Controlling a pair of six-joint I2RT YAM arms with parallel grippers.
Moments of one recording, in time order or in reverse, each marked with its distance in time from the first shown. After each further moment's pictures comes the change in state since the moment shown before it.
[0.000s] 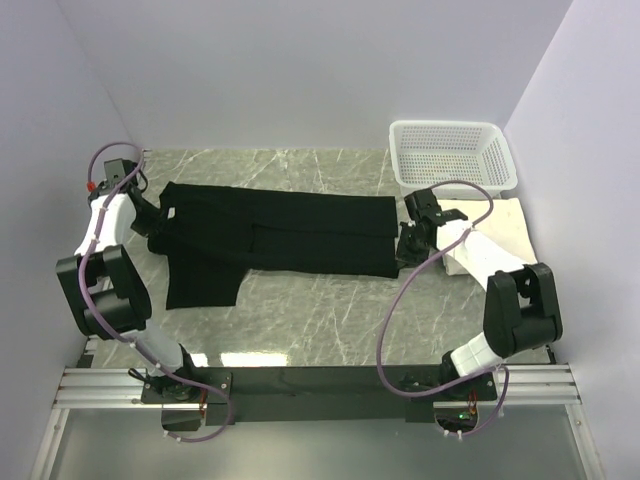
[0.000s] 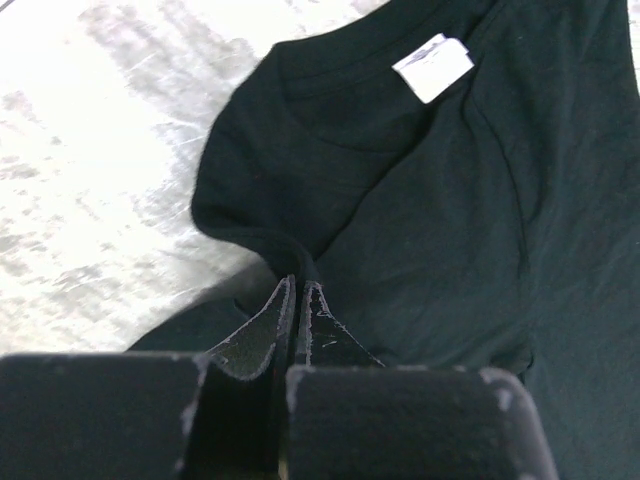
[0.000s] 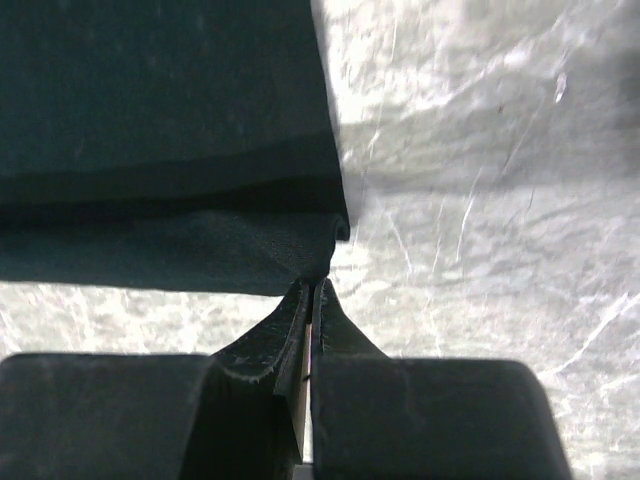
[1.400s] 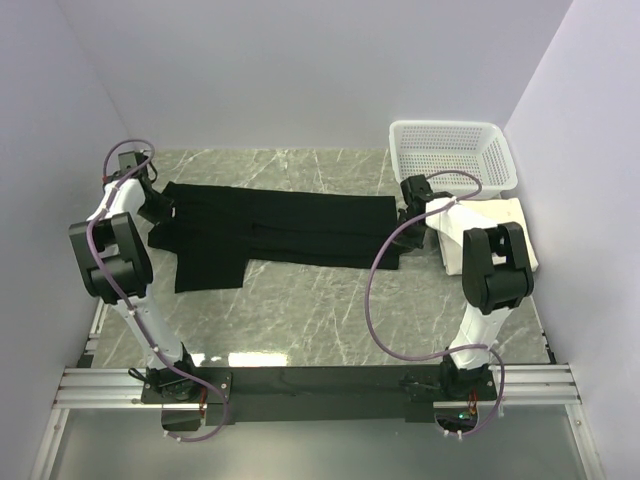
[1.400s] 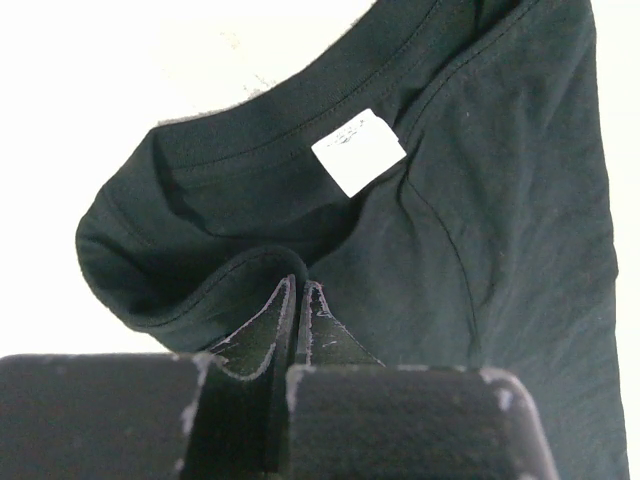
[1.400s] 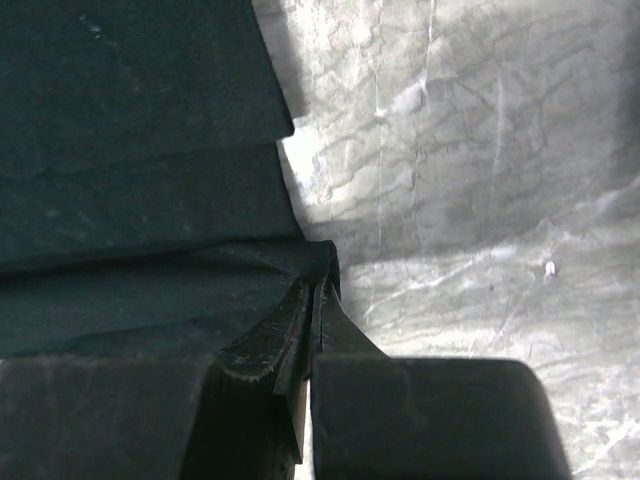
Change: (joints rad) left arm -0.028 0.292 0.189 0.069 0.047 -0.064; right arm -0.063 0.312 0.204 0.058 0.026 0.016
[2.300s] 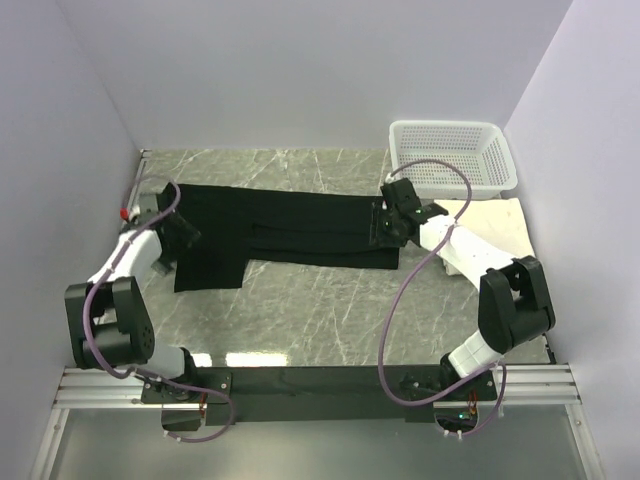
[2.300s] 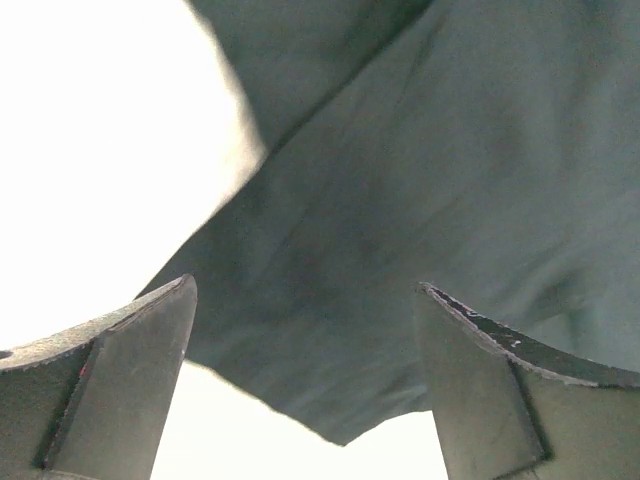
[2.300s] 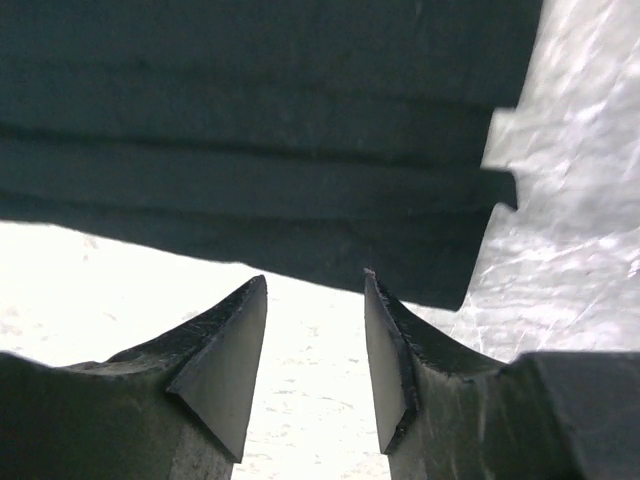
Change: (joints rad) left arm -0.110 -0.480 -0.526 0.132 -0.071 0.016; right arm 0.201 -0.260 -0.084 0.127 0.040 -0.094
